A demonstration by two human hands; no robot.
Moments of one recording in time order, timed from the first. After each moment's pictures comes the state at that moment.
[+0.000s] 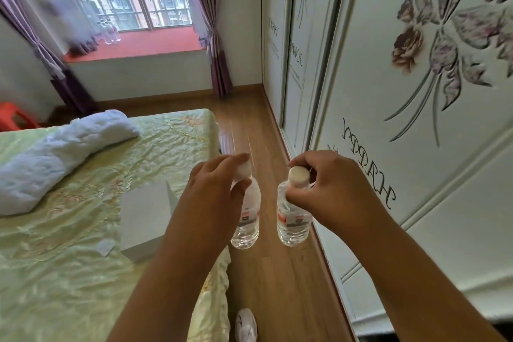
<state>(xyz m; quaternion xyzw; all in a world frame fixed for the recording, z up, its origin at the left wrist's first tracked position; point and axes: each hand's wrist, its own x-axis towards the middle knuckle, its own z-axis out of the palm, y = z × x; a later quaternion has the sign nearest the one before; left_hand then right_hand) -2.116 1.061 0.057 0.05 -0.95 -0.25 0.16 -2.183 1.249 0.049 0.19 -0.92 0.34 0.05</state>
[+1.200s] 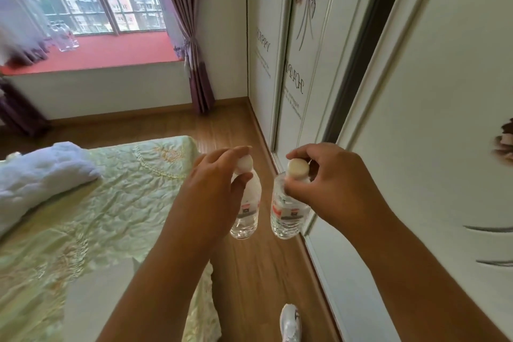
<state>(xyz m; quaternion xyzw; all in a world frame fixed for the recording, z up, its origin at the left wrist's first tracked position) -2.463 0.940 0.038 0.00 -0.95 -0.26 0.16 -2.502 1.138 0.051 0.16 -0.92 0.35 0.07</state>
